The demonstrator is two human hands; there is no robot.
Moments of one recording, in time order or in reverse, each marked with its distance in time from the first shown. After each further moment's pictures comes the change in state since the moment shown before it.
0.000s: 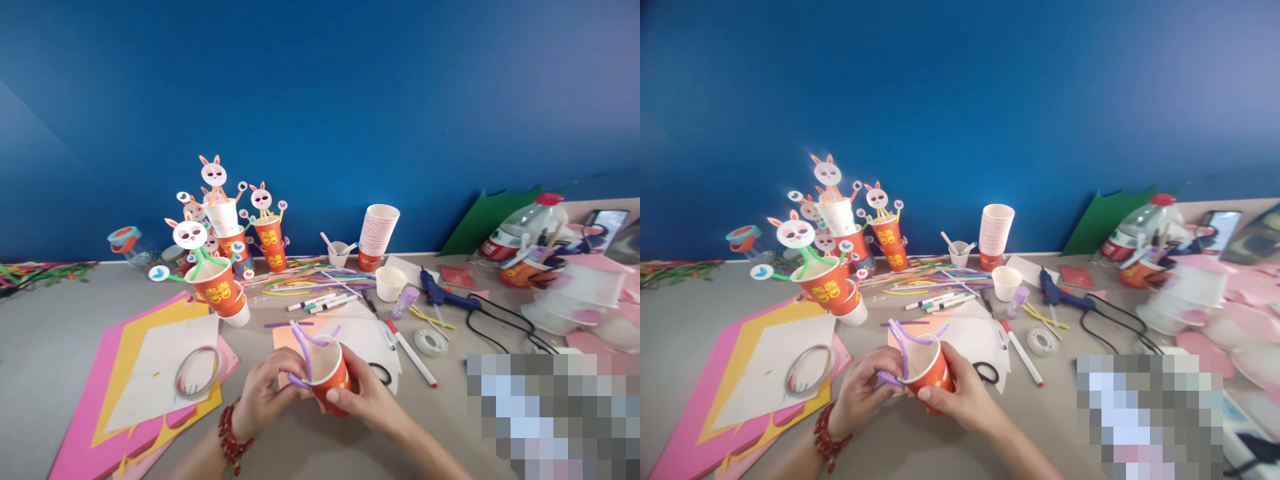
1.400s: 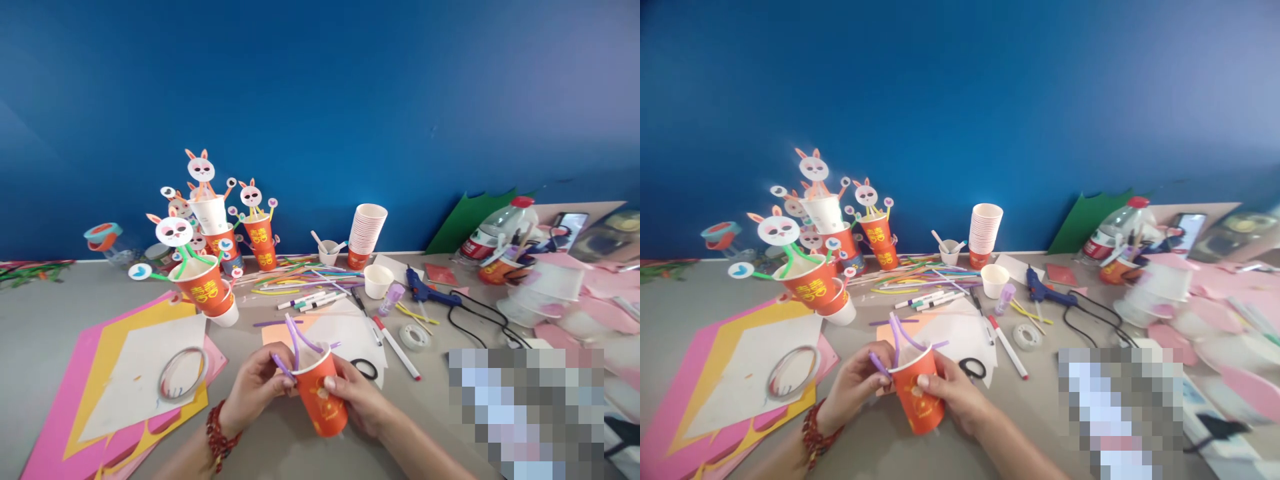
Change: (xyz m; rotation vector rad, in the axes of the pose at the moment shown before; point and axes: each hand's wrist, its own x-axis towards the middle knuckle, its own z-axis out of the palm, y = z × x) left_hand -0.009 -0.011 0.011 -0.620 0.015 -0.422; right_hand -0.004 0.019 -0.001 0.519 0.039 0.244
